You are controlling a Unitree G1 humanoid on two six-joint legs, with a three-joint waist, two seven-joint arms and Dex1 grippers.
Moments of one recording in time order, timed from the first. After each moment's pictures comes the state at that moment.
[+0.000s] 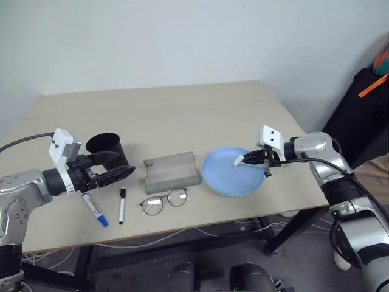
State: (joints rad) left arm -0.13 0.93 0.40 -0.11 -0.66 0.73 -1.00; right arm -0.79 -0.53 0.26 0.50 0.02 0.15 1.23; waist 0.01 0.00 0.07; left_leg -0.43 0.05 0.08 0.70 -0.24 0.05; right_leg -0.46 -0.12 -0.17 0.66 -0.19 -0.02
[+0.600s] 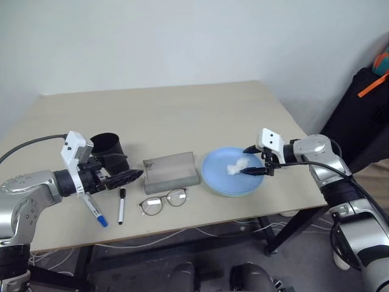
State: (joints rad) left arm -0.14 0.91 0.32 -0.14 -0.65 0.73 -1.00; right arm -0.78 -0.56 0.26 0.47 0.01 0.16 1.25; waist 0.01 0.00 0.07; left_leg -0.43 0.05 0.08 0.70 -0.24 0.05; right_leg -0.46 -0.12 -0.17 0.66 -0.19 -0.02
